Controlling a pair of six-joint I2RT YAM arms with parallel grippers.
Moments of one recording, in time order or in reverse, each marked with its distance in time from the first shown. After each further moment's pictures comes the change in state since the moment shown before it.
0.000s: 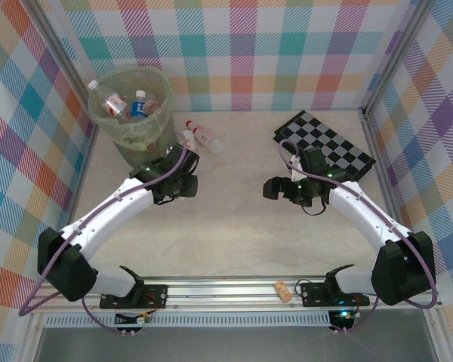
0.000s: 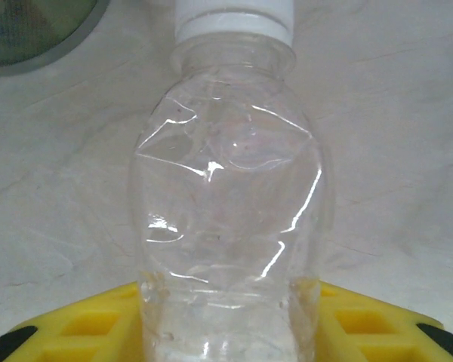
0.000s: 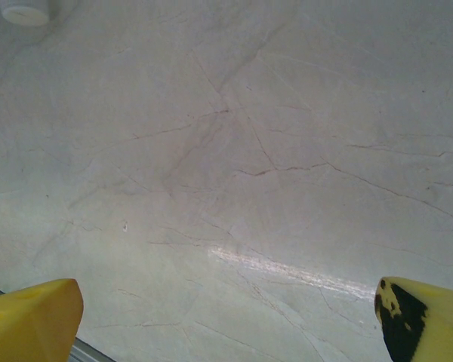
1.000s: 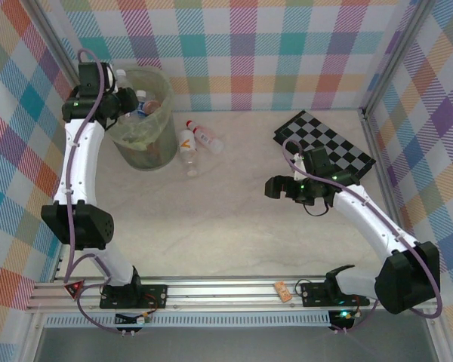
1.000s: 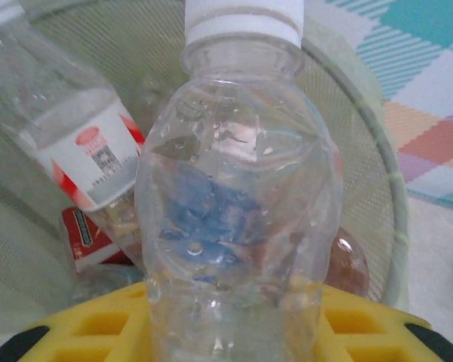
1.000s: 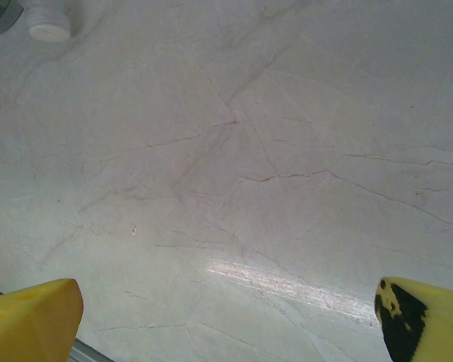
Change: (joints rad) left arm 0.653 0.401 0.790 0.021 0.256 0.163; right arm 0.000 -0.061 0.002 -0.014 0.023 0.000
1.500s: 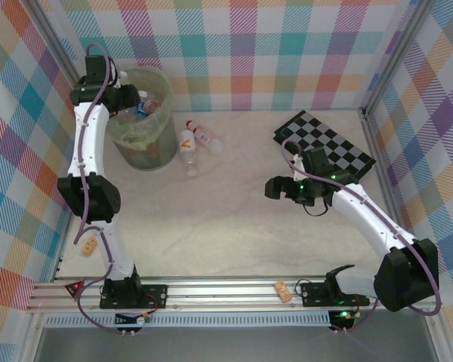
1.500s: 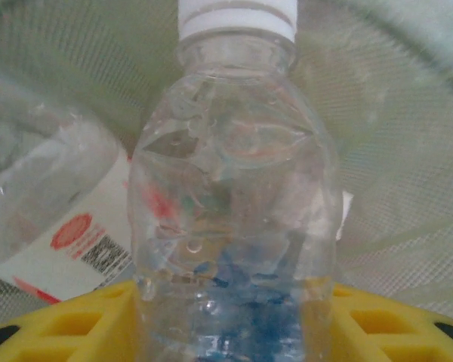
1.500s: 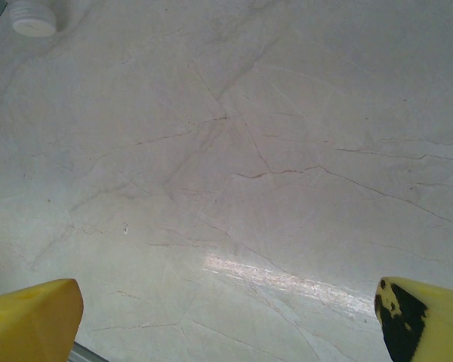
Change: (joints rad) left arm 0.042 0.317 0.302 -0.115 0.010 0.067; right arm 0.000 0.018 0.000 -0.007 0.005 0.000
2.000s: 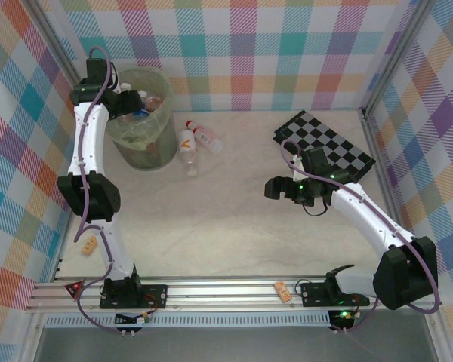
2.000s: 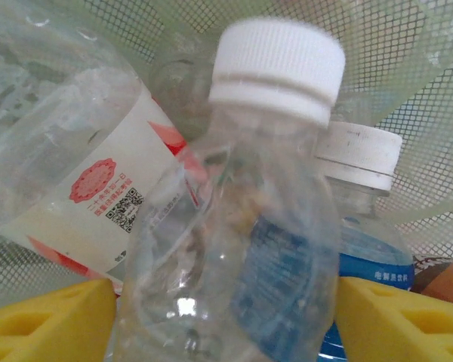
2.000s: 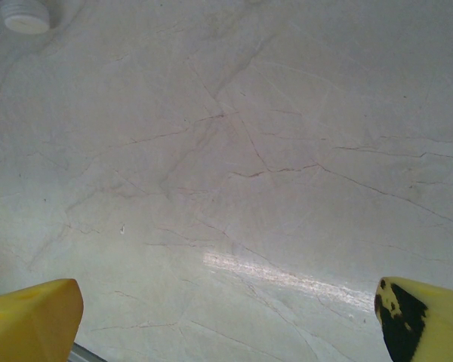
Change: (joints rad) left arm 0.006 0.010 0.000 -0.064 -0.008 0.046; right arm 0.000 0.011 0.000 0.000 0.000 0.000
